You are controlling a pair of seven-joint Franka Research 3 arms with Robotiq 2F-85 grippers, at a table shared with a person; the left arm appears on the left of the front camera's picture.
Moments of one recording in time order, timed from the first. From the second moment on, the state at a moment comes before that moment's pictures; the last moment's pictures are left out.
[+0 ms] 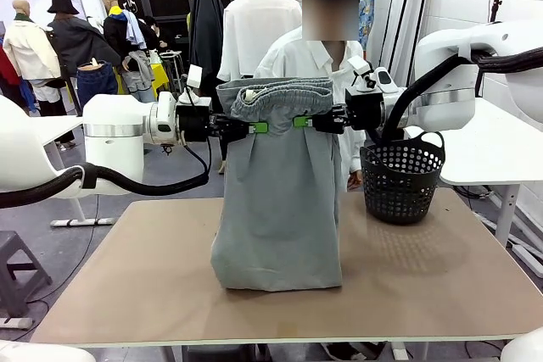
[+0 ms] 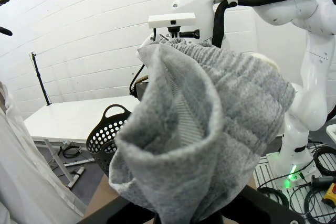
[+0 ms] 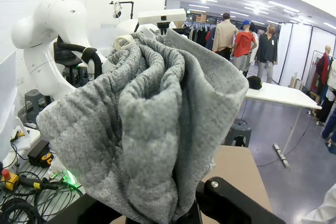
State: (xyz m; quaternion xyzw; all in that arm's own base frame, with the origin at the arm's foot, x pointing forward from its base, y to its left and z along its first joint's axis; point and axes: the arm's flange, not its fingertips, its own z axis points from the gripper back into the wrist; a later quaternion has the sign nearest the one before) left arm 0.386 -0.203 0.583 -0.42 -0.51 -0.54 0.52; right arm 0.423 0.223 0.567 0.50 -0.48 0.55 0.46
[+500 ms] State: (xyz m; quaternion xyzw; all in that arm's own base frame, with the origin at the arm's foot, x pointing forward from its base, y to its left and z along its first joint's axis) left arm 0.404 -0.195 0.594 -0.41 -0.52 -0.54 0.52; right arm 0.446 0.228 0.580 0.50 -0.48 0.56 0.45
